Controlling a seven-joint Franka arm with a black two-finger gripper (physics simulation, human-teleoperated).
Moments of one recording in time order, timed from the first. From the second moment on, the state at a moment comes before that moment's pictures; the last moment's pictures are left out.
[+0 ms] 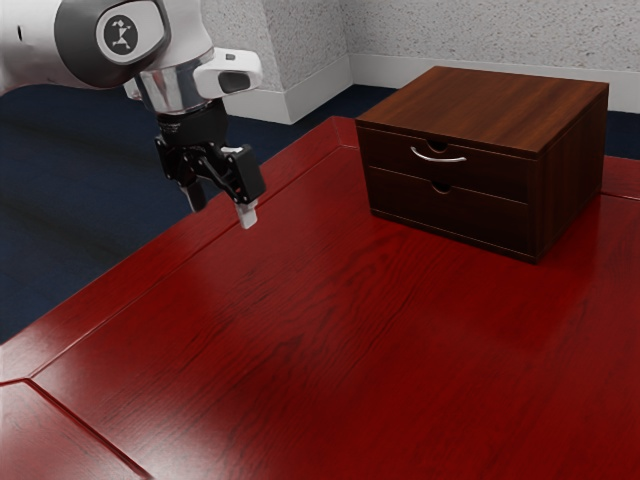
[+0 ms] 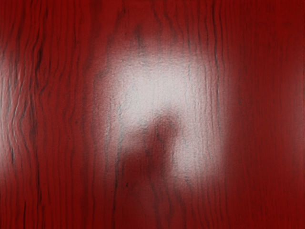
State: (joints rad) arm 0.04 0.09 0.04 -1.29 0.01 1.38 0.07
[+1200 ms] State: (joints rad) arm 0.05 0.45 -0.13 -1.00 -0.08 1.78 1.40
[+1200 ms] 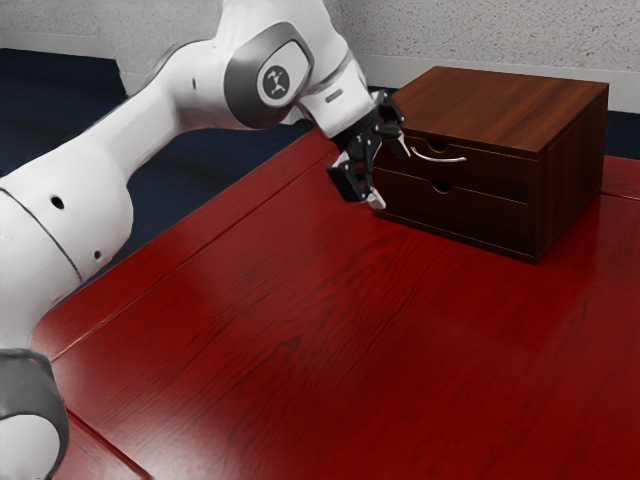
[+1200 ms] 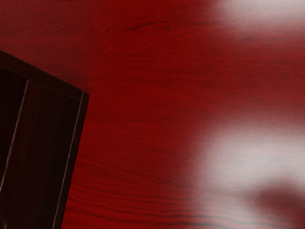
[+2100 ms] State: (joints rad) arm 0.05 0.80 -0.08 -0.73 -0.05 2.20 1.64
